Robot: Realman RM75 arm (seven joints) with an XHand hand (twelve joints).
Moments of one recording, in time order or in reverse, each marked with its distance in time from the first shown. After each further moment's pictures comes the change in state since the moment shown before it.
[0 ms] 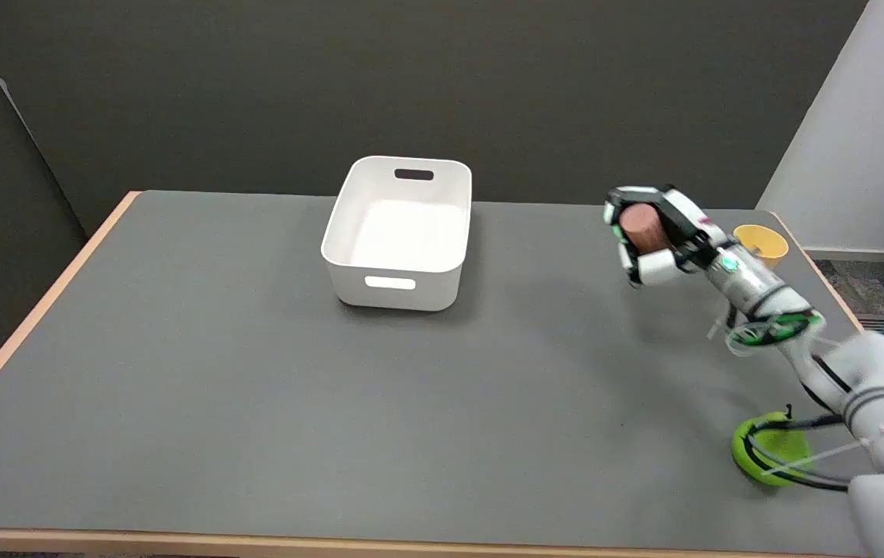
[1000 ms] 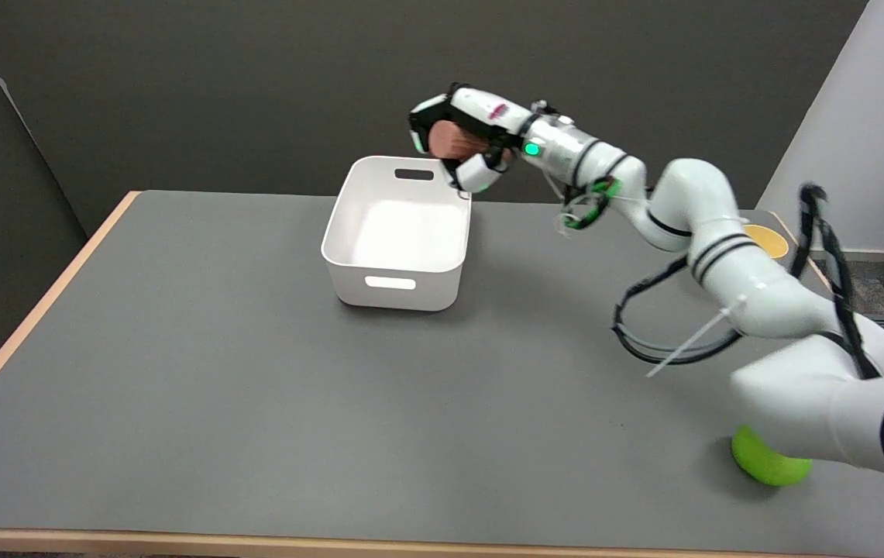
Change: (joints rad) arm 0.519 -0.181 -0.576 0.173 -0.326 0.374 -0.044
